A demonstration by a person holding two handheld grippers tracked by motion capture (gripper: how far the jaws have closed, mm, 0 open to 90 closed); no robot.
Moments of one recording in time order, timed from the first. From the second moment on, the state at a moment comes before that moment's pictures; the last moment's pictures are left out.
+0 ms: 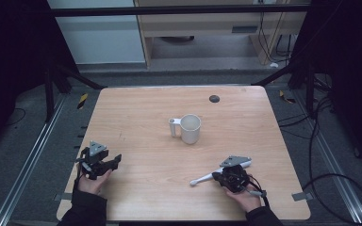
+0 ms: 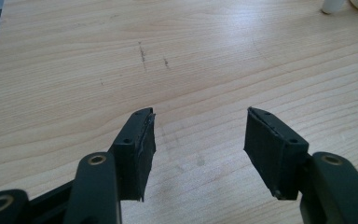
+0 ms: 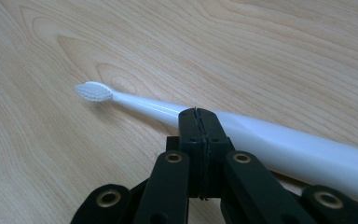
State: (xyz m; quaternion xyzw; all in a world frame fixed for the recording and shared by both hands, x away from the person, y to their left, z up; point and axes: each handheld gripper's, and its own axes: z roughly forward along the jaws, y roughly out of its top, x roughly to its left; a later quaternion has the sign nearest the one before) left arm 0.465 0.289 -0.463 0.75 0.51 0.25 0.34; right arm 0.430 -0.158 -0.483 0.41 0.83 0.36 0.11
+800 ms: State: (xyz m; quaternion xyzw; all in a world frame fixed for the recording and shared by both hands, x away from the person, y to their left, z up) left arm 0.465 0.290 -0.463 0.75 0.51 0.25 0.34; right arm 0.437 -0.154 -0.486 0.41 0.83 0.35 0.12
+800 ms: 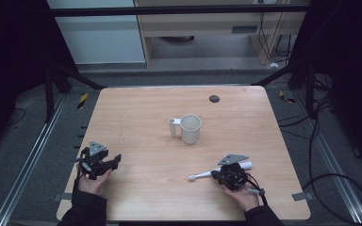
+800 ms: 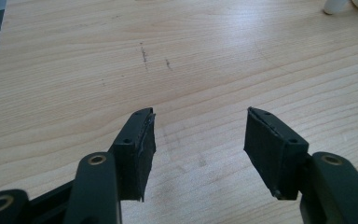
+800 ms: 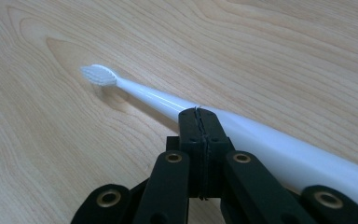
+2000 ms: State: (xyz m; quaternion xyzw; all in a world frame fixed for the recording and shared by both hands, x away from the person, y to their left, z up) left arm 0.467 0.289 -0.464 0.75 0.51 0.25 0.33; right arm 0.446 -0.165 -0.473 0.43 0.81 0.38 0.15
